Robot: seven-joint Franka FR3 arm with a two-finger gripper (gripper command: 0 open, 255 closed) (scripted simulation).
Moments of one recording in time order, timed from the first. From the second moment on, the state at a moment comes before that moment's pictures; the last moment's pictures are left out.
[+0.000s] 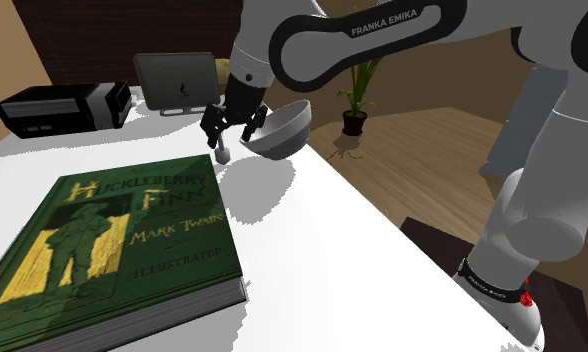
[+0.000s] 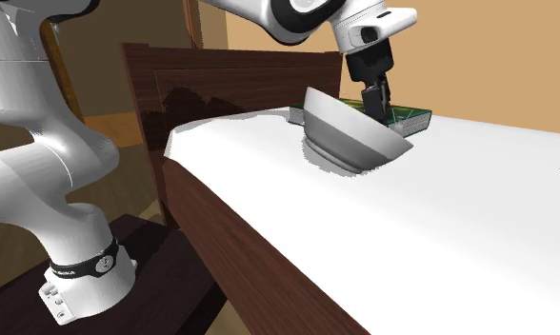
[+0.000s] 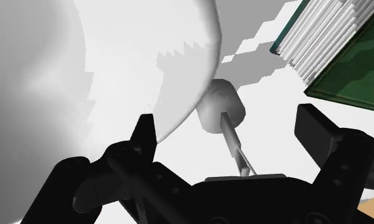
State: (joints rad) arm 0.06 0.02 0.41 -1.86 -0.05 2.29 0.57
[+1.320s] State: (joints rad) arm 0.06 0.06 0.41 -1.86 -0.08 2.34 0.59
